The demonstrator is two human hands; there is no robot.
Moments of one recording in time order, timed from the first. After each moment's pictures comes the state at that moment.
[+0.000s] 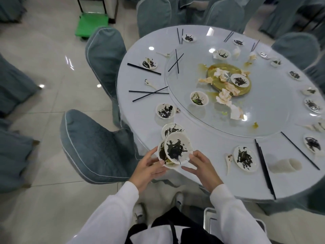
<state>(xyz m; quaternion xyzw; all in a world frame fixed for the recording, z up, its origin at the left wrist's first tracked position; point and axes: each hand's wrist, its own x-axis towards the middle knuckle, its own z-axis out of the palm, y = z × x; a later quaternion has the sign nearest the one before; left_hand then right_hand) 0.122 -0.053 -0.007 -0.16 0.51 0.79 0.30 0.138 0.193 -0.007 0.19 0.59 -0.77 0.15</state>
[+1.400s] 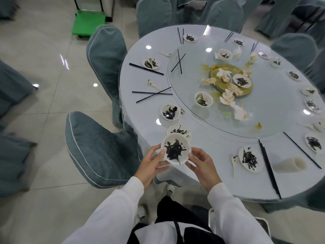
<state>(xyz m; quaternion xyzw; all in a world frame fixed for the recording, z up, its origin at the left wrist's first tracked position) 0.097 -0.075 -0.006 -0.12 0.53 0.79 0.28 0.120 0.146 -0.010 0.26 0.55 -0.79 0.07</state>
